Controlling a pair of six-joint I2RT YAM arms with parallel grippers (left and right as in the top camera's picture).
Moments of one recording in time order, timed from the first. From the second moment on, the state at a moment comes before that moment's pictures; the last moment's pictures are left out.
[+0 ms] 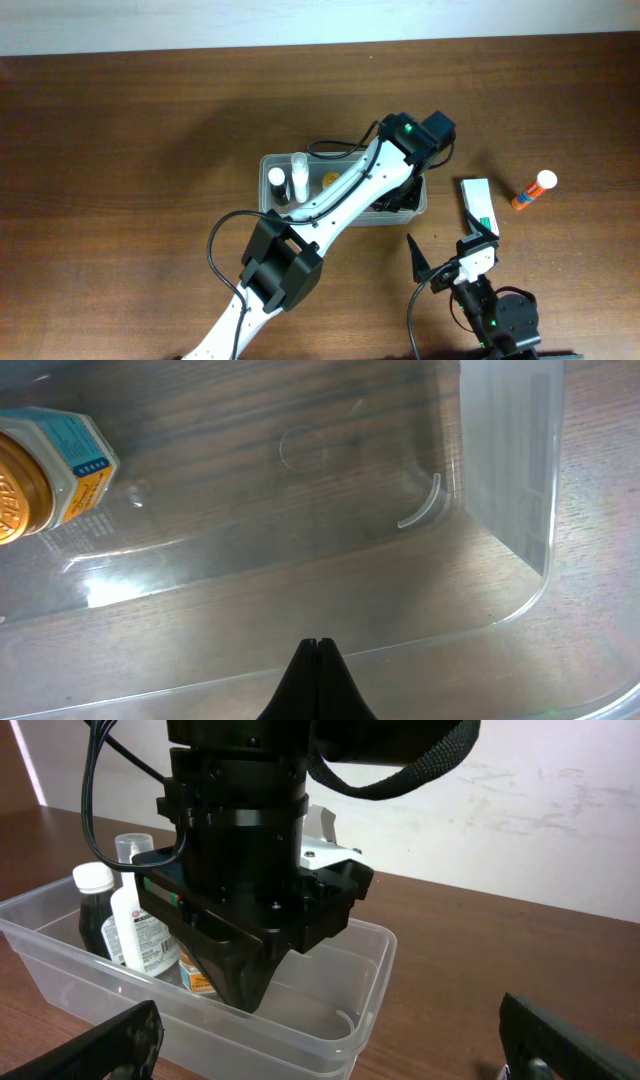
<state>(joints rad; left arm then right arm) -0.87 2.46 2.41 -1.52 0.00 -0.58 0.21 0.01 0.01 -0.06 -0.13 -0.07</state>
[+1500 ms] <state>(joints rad) 0.24 2.02 2.46 -1.68 -0.11 -0.49 0.21 0.01 0.01 -0.06 -0.13 -0.07</state>
